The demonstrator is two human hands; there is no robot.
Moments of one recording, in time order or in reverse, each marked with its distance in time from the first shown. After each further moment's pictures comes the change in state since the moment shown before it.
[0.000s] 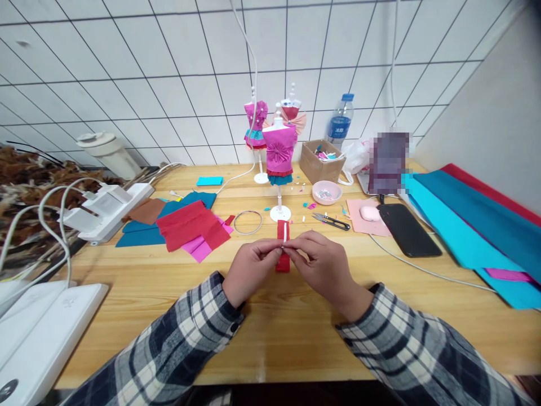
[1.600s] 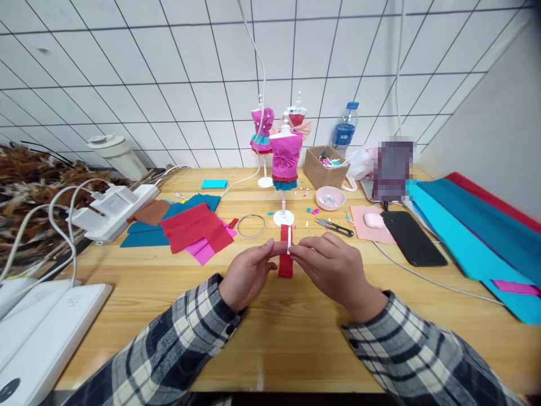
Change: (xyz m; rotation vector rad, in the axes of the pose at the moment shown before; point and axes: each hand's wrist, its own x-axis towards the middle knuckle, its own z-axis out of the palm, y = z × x) left_hand -0.004 0.003 -0.004 -0.616 -0.119 -0.291; right_hand 0.008 0.006 -0.018 -0.369 0.013 -0.379
